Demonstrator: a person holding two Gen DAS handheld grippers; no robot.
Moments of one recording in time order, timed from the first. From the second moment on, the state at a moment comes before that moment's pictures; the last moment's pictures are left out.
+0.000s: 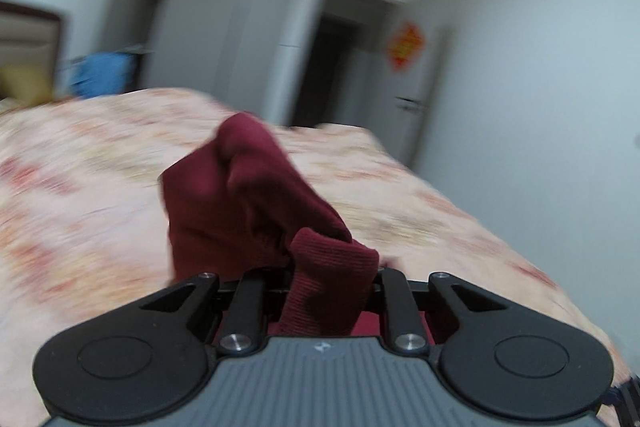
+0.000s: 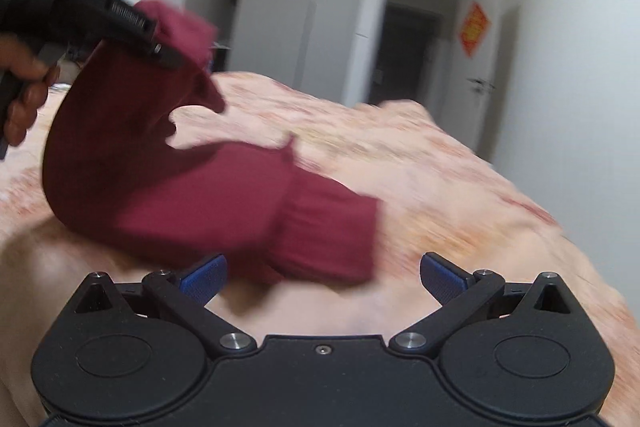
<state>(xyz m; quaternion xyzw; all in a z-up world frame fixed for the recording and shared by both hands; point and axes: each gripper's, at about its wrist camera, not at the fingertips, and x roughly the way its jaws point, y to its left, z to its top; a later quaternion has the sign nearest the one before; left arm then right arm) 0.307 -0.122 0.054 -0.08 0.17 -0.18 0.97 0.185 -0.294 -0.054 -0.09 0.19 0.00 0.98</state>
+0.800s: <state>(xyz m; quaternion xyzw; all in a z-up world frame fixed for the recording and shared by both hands) 0.300 -0.195 0.000 -0.12 0.30 -0.31 0.89 0.155 -0.339 -0.075 0.00 0.23 -0.08 0.97</state>
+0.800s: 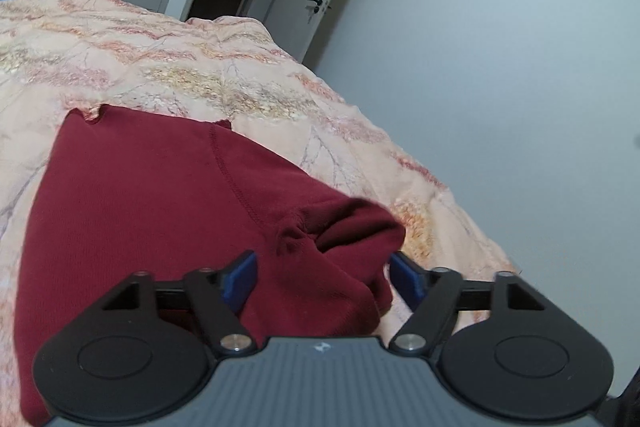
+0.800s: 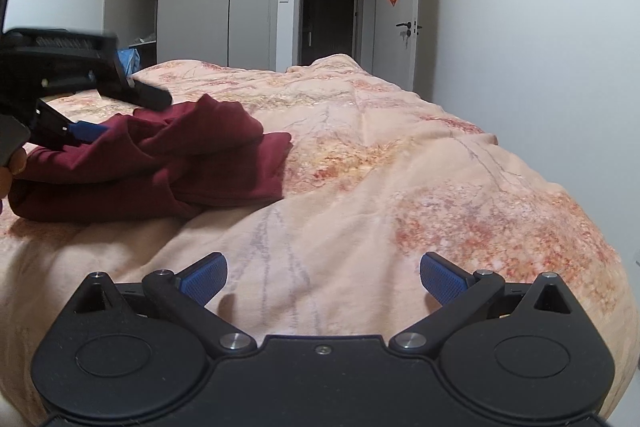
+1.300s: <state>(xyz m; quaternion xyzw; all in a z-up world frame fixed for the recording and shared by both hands) 0.276 -0.109 0.020 -0.14 0.28 -0.13 0.94 0.174 -0.317 -0.054 0.11 0.20 0.01 0.97</state>
